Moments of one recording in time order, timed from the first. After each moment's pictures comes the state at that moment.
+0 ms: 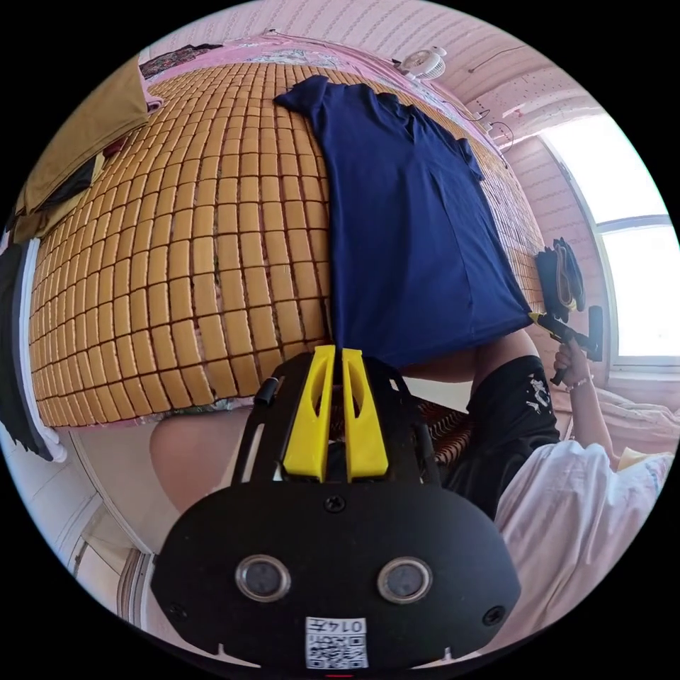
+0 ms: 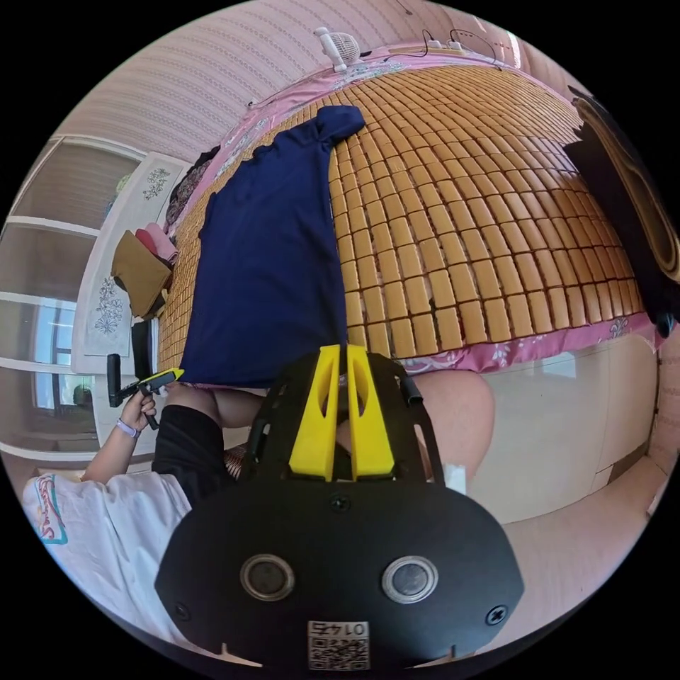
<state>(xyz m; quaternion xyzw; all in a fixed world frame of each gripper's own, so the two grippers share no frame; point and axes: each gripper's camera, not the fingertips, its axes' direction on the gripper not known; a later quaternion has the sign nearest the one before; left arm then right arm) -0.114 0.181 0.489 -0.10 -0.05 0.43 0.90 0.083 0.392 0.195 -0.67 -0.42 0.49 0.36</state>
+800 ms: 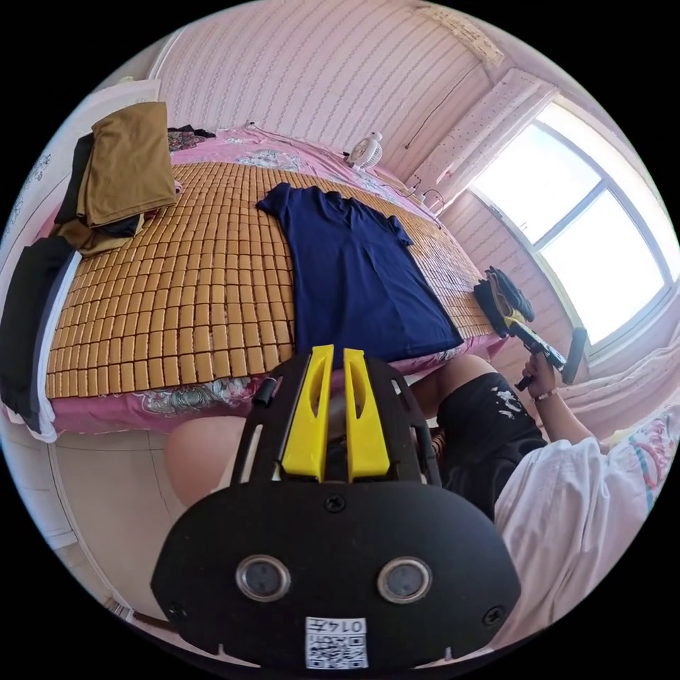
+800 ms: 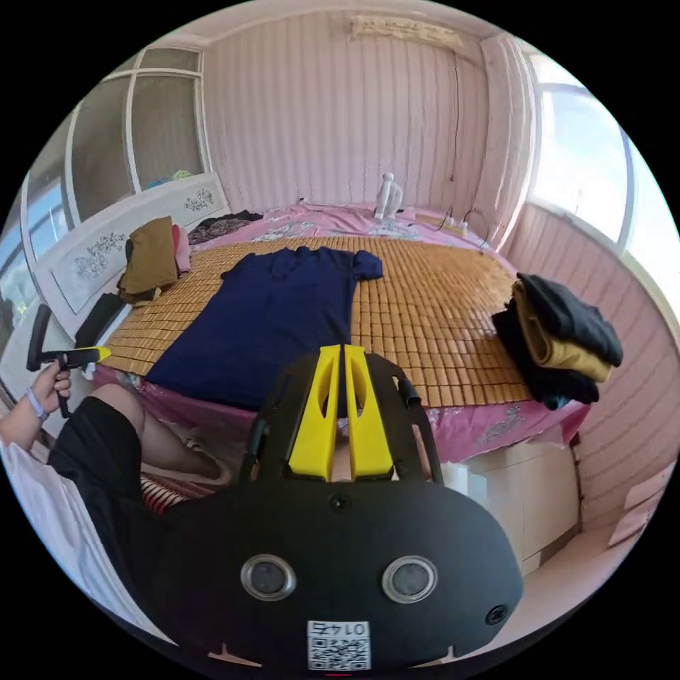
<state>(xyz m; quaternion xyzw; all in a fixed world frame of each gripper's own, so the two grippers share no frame) -0.205 0.271 0.415 0.07 0.08 0.47 0.87 0.130 0.208 0.108 -0.53 -0.29 0.40 0.69</state>
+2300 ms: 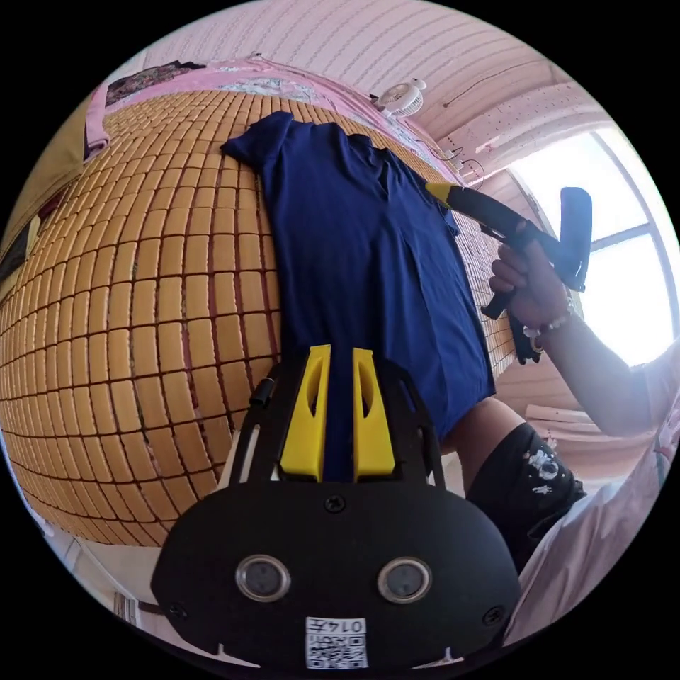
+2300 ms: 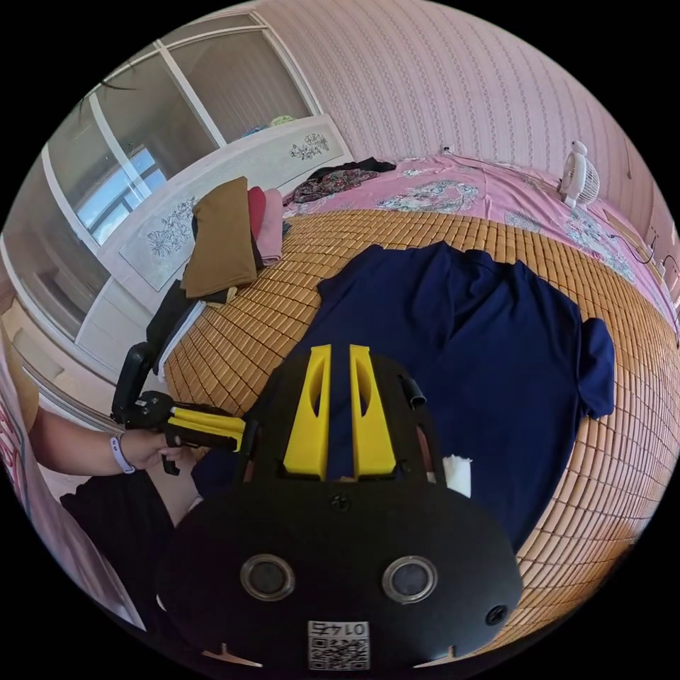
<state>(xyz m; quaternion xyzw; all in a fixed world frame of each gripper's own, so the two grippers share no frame) -0.042 0.129 0.533 -0.07 0.05 0.43 0.90 -0.096 0.182 0.470 -0.45 -0.59 0.41 0.54</state>
